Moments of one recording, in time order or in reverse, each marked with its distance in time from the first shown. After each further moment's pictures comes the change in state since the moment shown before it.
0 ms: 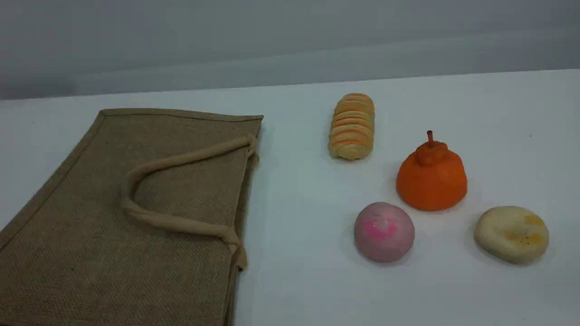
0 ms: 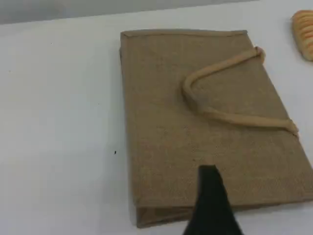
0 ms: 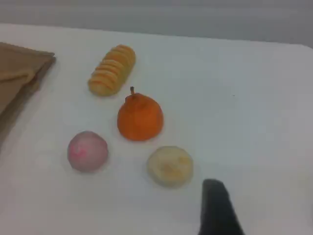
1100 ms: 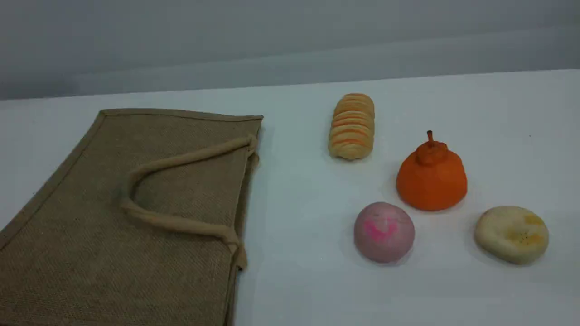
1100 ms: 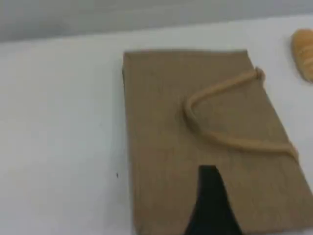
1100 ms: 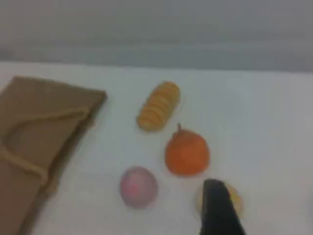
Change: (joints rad) left arm 0.000 0.117 -0.046 0.001 -0.110 -0.001; right arm 0.000 0.054 -0.021 0.163 -0.116 -0.028
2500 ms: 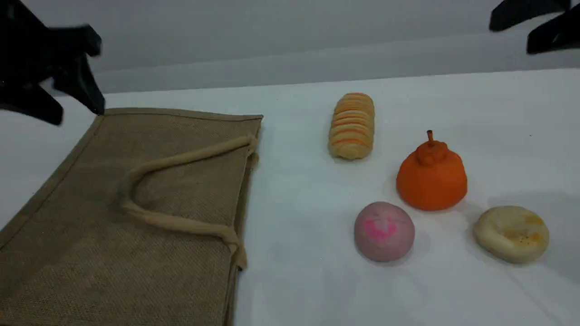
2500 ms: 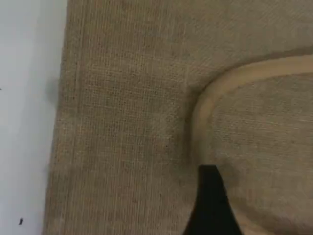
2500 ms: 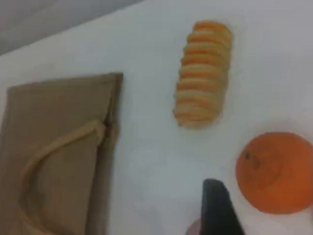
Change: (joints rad) left arm 0.000 1.623 -0.485 -0.164 -0.468 -0.103; right arm 0.001 1.431 -0.240 0.965 -0.532 -0.697
